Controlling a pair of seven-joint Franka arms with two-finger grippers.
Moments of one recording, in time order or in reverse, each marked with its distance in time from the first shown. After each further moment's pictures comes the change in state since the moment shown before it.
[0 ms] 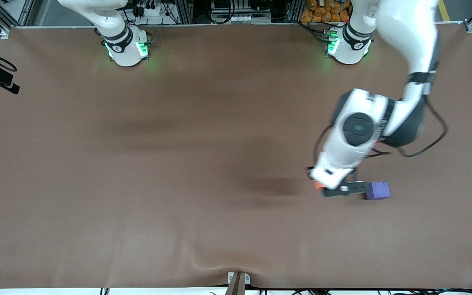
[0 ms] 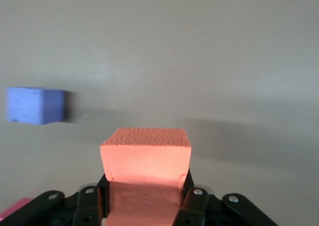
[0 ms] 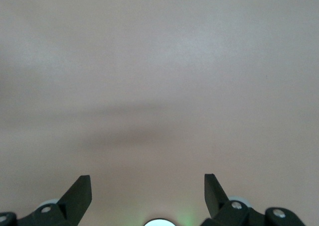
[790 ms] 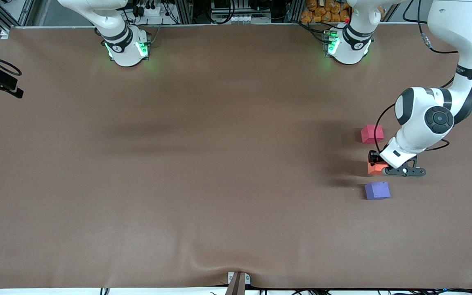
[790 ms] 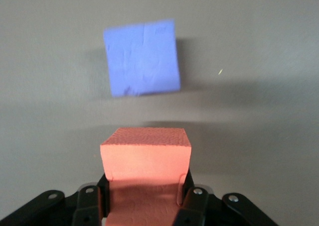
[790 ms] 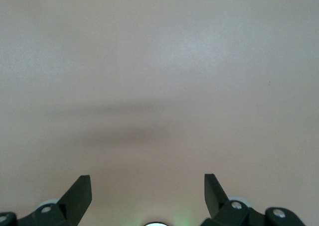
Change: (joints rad) left arm 0.394 -0.153 -0.044 -0.589 0.000 0.476 0.456; right arm 0.002 0.010 0.011 -0.006 0.000 0.014 -0.016
